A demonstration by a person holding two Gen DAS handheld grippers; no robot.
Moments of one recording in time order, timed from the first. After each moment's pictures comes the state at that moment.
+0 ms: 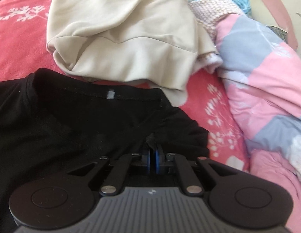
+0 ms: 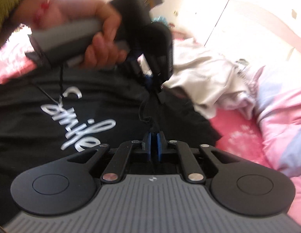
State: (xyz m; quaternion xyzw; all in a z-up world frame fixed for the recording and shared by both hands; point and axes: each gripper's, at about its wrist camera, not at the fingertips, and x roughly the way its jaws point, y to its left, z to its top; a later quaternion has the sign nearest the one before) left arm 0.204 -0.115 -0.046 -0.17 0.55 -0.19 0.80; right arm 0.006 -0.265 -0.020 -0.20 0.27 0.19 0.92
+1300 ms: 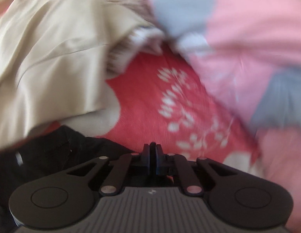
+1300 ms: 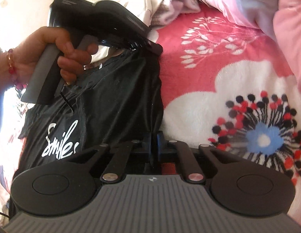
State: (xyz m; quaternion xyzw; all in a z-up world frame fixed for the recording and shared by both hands) left arm 0.253 -0.256 -0.067 -0.03 0.51 -0.28 0.81; right arm 0.031 -0.392 -0.069 0.19 0.41 0.10 0.88
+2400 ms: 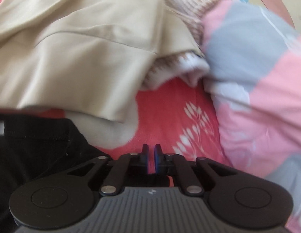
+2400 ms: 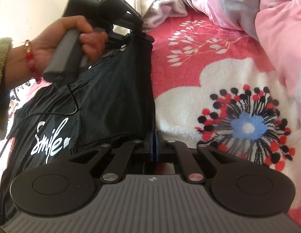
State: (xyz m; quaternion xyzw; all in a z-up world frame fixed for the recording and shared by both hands) left arm 0.286 -0.241 -0.094 -0.21 0.51 -0.18 0.81; right arm 0.013 -0.386 -0.072 0.17 0.40 0.05 0.90
